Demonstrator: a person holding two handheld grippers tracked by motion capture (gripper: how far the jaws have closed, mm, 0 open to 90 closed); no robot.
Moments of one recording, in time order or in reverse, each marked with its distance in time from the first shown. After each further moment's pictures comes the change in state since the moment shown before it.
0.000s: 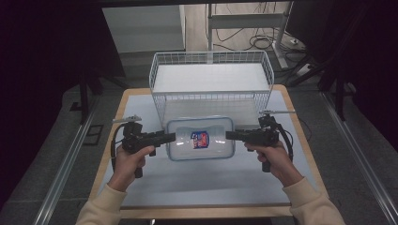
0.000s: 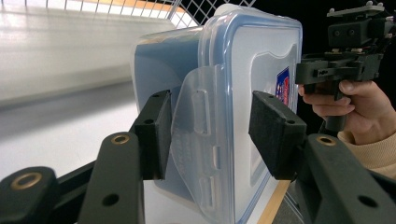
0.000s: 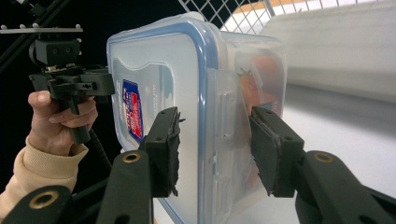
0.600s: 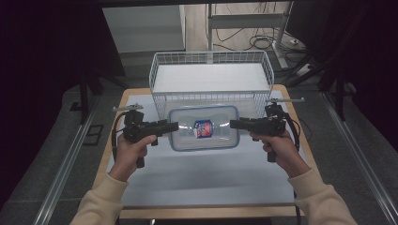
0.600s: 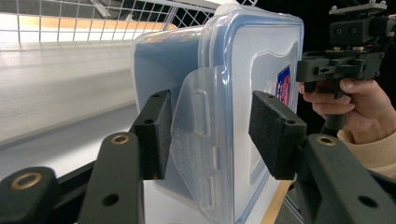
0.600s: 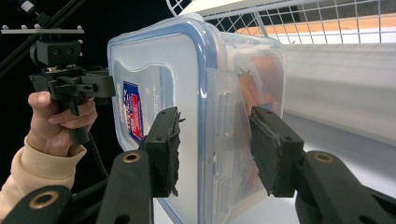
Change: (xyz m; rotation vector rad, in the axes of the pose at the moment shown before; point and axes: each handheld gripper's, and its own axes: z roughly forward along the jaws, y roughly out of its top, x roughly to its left) left arm -0.012 0.030 0.001 -0.016 -0.013 0.038; right arm 0.010 0.029 -0.017 -0.039 -0.013 -0.056
